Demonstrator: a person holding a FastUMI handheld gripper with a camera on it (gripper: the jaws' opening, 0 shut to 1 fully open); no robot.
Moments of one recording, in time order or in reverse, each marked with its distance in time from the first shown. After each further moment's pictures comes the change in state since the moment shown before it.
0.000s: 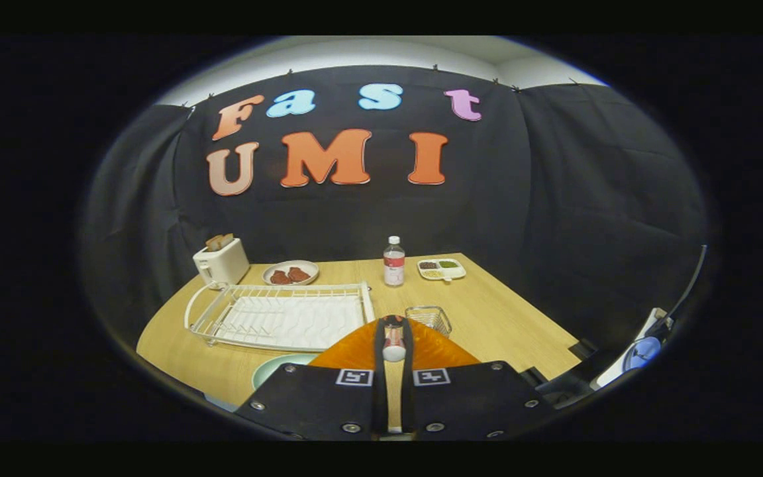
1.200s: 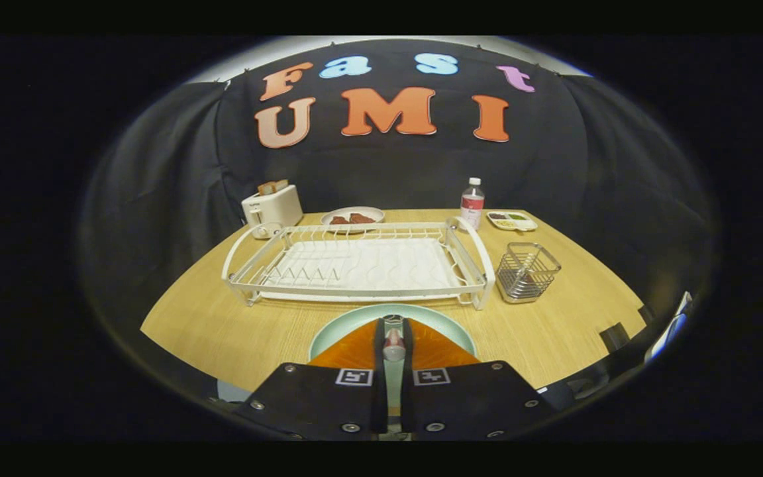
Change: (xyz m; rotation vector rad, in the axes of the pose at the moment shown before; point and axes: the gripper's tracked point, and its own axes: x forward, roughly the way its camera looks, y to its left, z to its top) arm 0.018 0.123 -0.130 -0.043 0.205 0.165
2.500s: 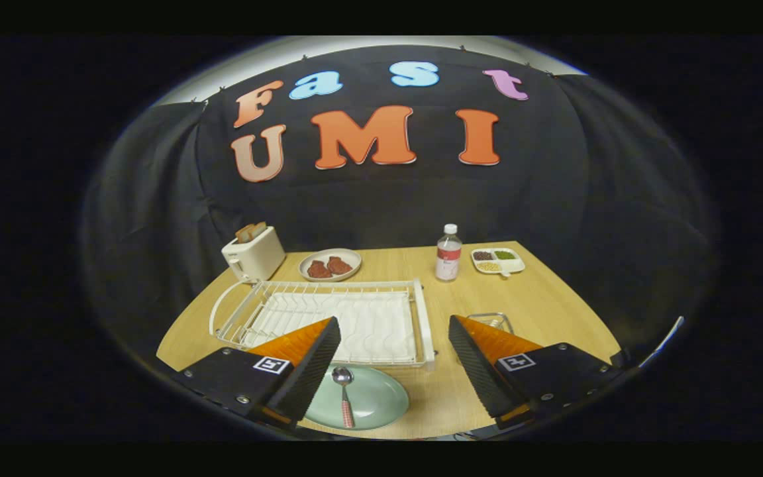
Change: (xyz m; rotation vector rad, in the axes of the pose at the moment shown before) arm 0.007 -0.096 0.165 0.031 -0.120 0.002
